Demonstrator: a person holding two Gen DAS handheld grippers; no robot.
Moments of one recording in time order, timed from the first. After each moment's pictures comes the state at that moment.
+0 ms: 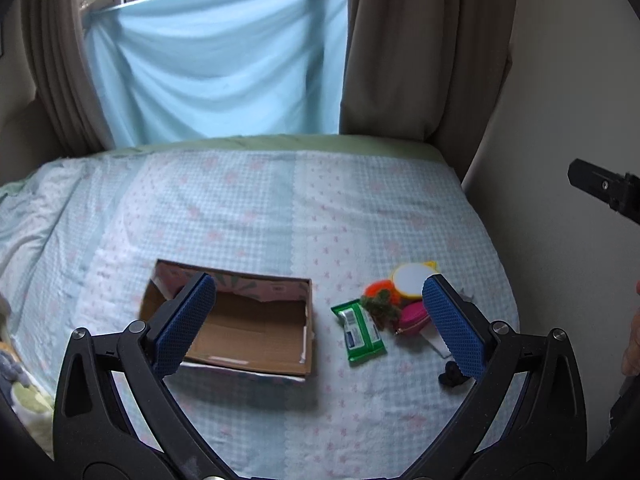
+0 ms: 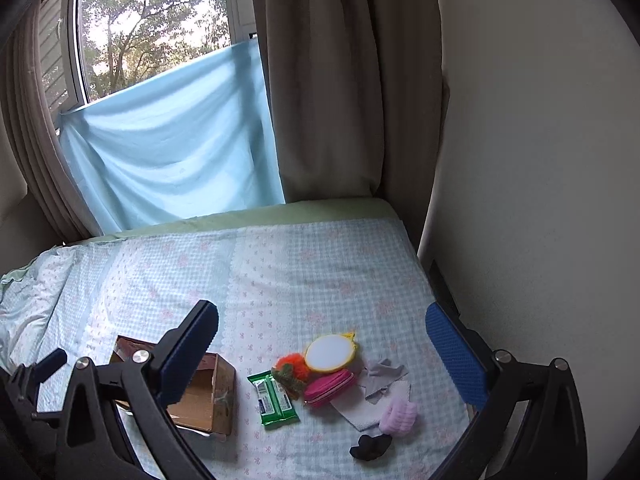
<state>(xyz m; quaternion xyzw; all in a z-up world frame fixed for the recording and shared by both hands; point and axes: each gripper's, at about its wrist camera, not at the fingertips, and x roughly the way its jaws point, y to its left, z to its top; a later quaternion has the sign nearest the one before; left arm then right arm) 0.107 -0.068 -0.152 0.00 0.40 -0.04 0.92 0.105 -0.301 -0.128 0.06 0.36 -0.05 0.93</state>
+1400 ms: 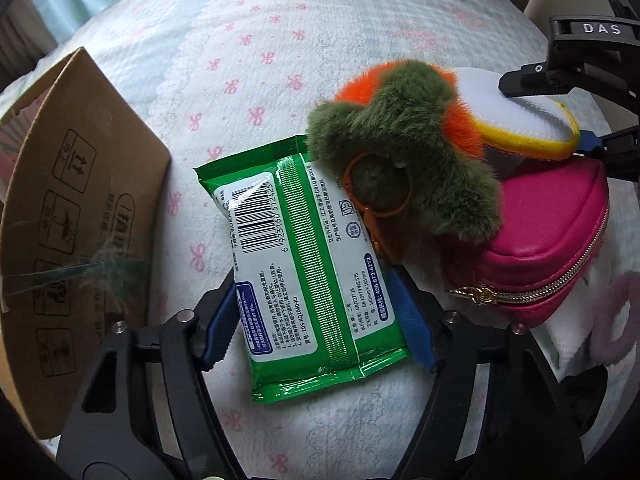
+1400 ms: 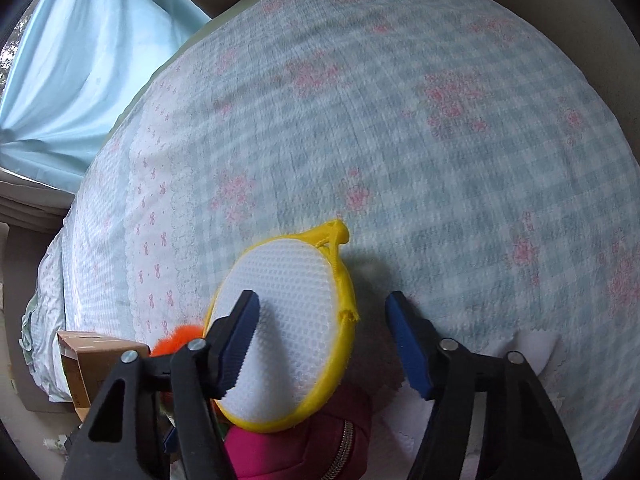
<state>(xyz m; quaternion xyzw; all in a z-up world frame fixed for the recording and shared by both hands) 0.213 -0.179 -0.530 0.02 0.58 -0.02 0.82 0.279 -0.387 -0.503 0.25 0.58 0.01 0.77</state>
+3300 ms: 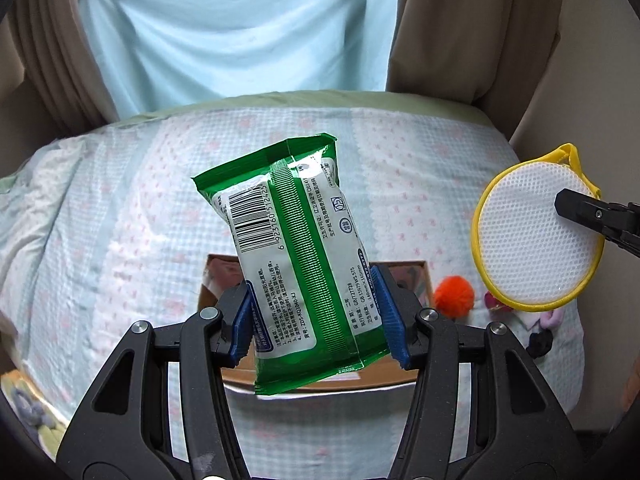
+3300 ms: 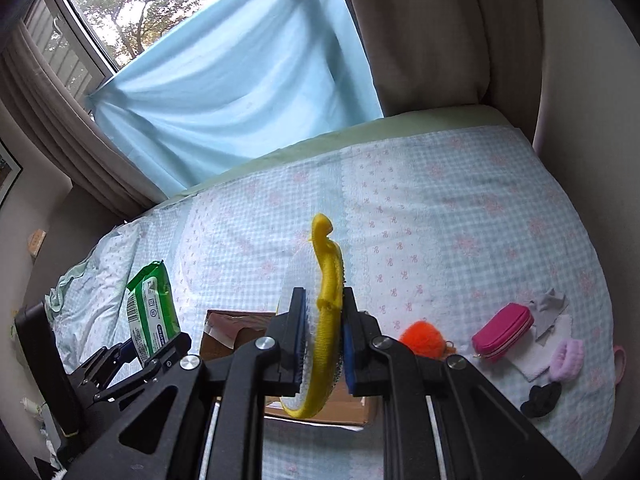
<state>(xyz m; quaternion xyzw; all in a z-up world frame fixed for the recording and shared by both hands) 0.197 0.090 -0.228 0.01 0.47 -0.04 0.88 0.187 -0.132 -0.213 0.17 0.46 0.06 0.87</state>
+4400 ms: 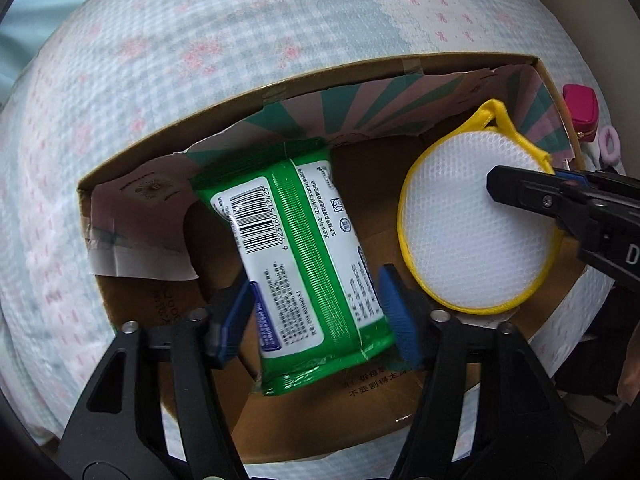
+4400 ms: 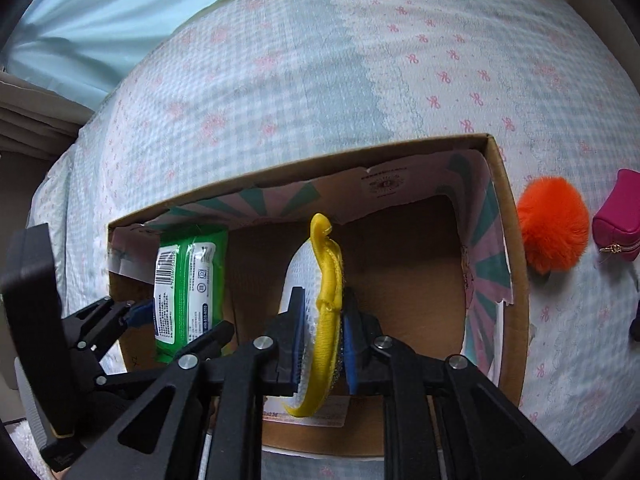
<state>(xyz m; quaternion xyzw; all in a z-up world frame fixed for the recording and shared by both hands) 0.273 0.134 -0.465 0.14 0.67 -0.19 0.71 0.244 -0.018 -0.440 0.18 0.65 0.02 0.74</state>
